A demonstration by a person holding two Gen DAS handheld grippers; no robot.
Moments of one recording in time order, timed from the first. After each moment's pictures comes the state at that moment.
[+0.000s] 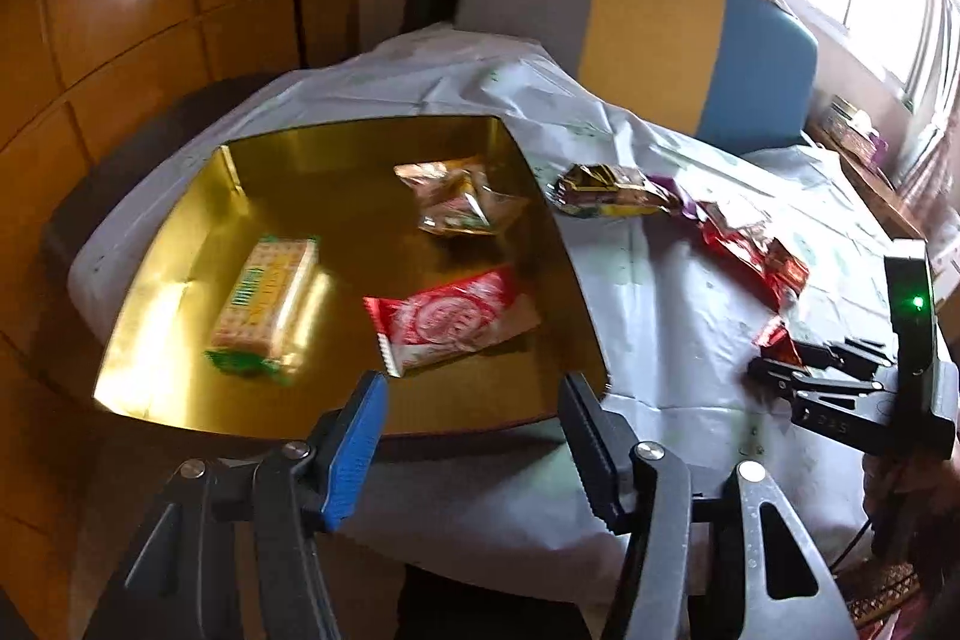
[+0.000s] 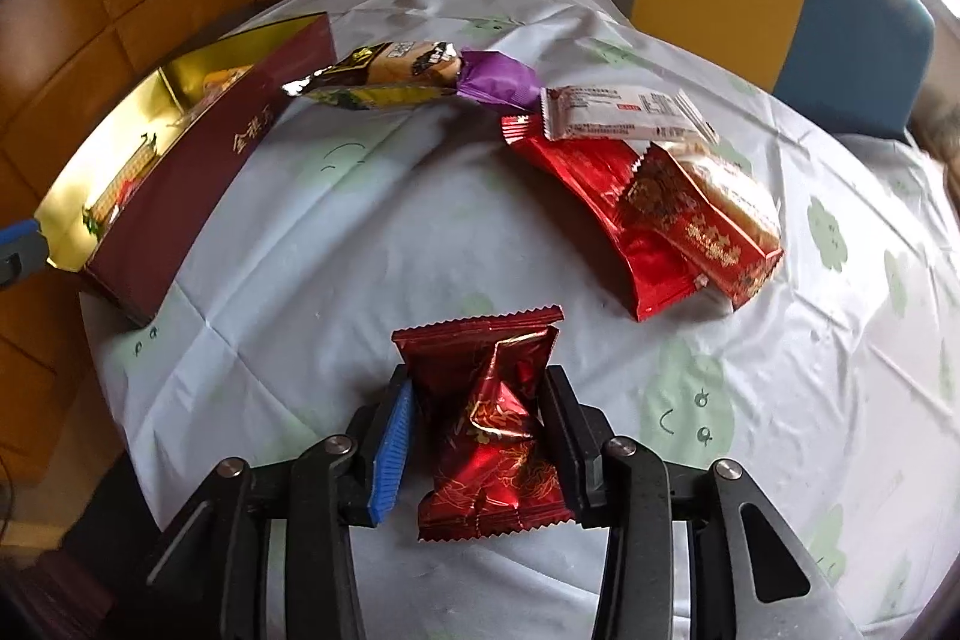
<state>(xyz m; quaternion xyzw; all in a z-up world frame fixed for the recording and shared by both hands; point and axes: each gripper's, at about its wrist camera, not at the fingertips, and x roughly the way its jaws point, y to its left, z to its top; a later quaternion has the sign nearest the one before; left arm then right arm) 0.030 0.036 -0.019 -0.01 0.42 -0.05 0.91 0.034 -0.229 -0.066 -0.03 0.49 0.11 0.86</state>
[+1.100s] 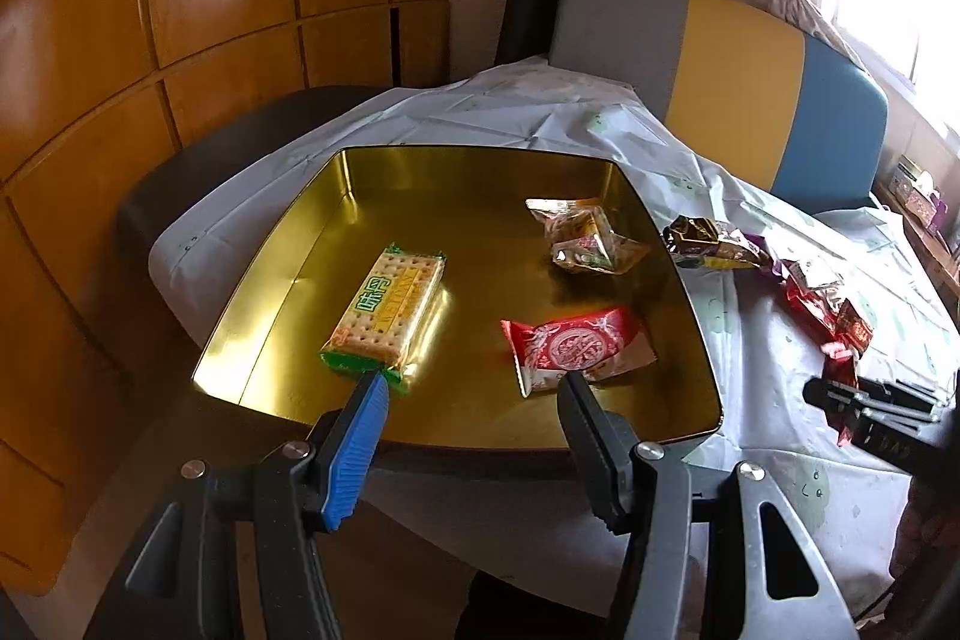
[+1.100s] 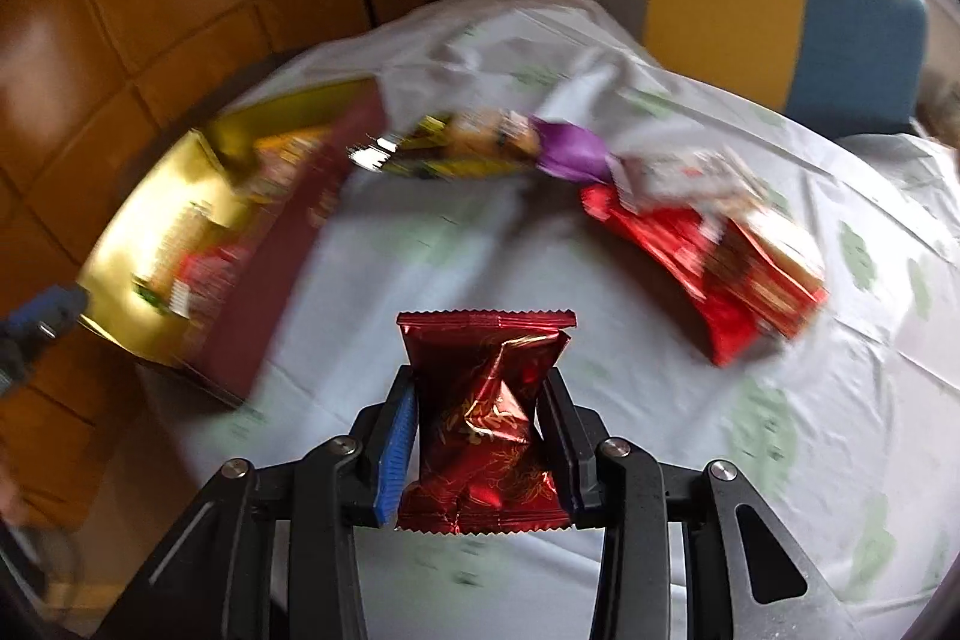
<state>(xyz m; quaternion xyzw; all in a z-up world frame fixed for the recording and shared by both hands) 0.024 0.079 -0.016 -0.04 0.39 0.04 0.92 0.033 -0.175 -0.023 0.03 0.46 0.15 0.88</state>
